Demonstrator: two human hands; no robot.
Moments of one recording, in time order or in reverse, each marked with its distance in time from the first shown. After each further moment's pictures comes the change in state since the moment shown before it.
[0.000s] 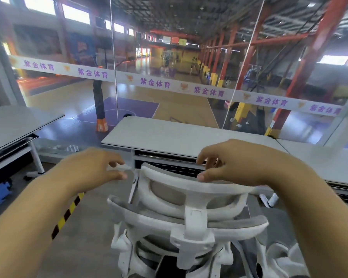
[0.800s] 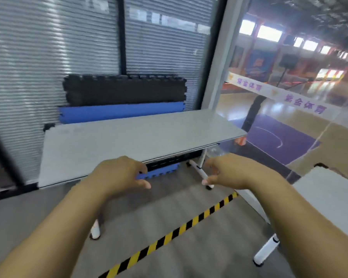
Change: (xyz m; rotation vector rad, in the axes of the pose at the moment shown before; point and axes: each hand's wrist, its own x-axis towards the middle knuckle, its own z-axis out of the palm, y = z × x) left_hand -0.208 -0.415 -0.067 0.021 0.038 -0.808; right_hand 0.357 -0.479 0.071 -0.230 -0.189 -0.761
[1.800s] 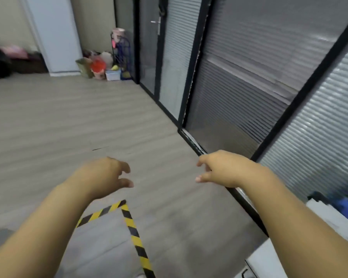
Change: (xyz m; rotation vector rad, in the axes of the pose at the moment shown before) left_hand -0.279 -0.378 0.037 -0.301 0.104 -1.633; right_hand 0.306 -0.660 -0.005 -0.506 -0.110 -1.481
